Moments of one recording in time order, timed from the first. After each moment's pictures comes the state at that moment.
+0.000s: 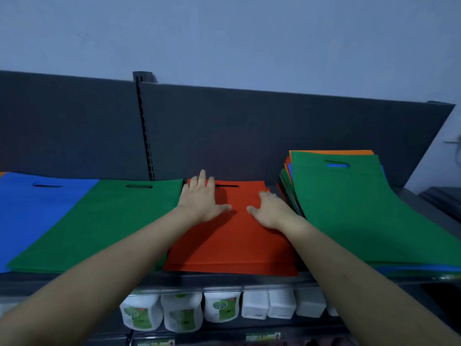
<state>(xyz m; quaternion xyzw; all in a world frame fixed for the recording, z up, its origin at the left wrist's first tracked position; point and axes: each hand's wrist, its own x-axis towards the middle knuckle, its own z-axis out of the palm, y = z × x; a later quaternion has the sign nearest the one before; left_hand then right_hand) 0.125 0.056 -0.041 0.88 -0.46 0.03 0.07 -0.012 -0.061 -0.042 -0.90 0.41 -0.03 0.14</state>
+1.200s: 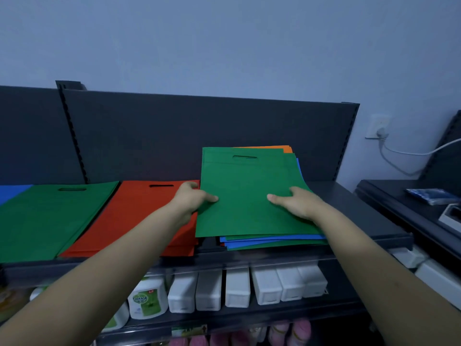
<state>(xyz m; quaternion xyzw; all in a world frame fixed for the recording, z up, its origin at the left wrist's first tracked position) -0.050 -0.029 -0.023 0.71 -0.24 -0.29 0.60 -0.256 -0.168 0.000 -0.84 0.49 -0.06 0.23</state>
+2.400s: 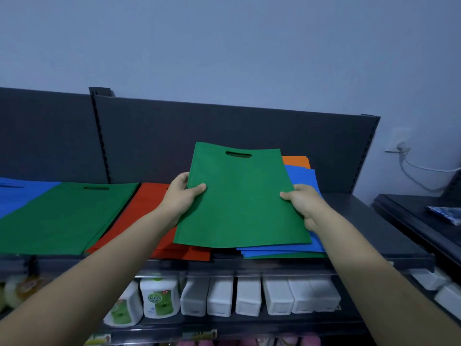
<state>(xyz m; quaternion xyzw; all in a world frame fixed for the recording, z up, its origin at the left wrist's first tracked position) -0.013 0.014 -0.017 0.63 -0.29 -0.23 0.68 -0.219 -0.144 0.015 -0.65 0.44 -0.28 0.55</state>
